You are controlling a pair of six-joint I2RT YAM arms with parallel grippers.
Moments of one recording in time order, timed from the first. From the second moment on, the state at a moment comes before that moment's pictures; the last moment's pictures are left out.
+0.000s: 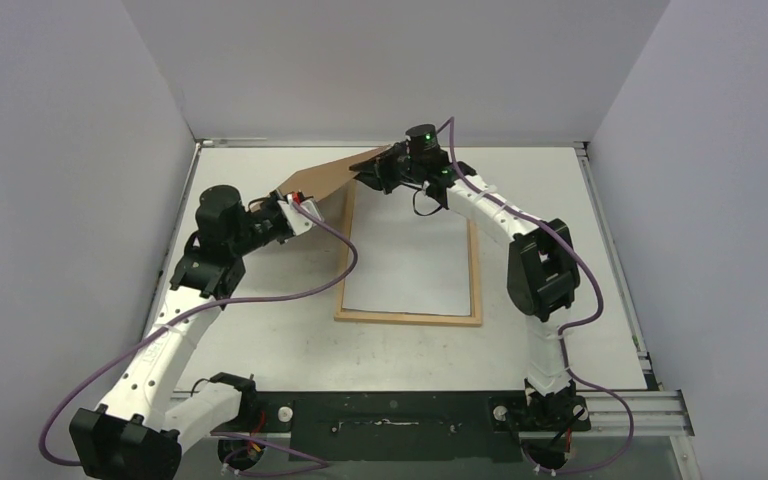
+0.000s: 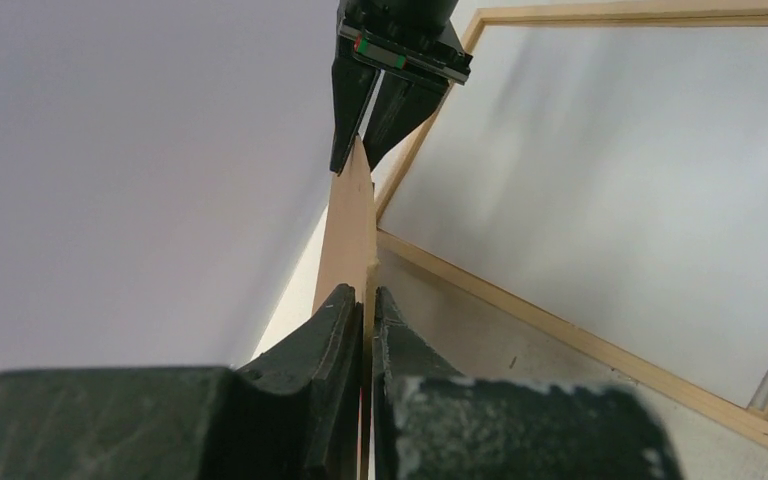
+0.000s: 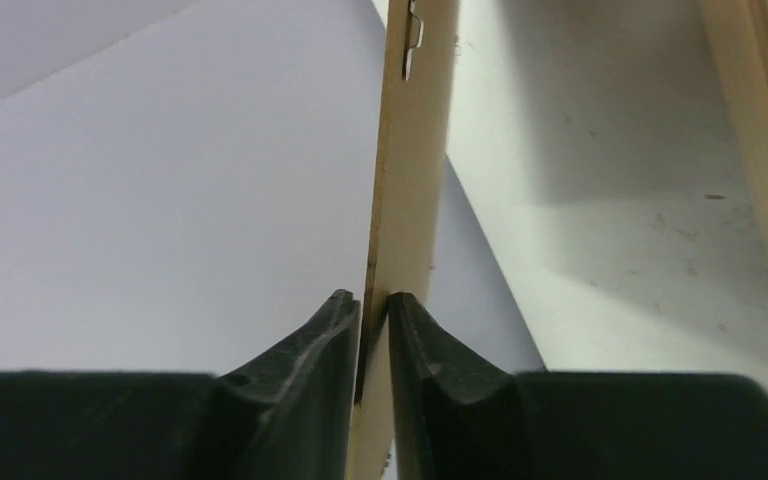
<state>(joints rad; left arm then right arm) -0.27 1.01 0.95 -0.16 0.56 0.74 0.53 2.05 1.77 -0.22 -0.39 1.61</state>
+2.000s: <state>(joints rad) 0.06 0.94 1.29 -0.47 0.79 0.50 0.58 1.79 1.91 -0.21 -0.69 -0.07</state>
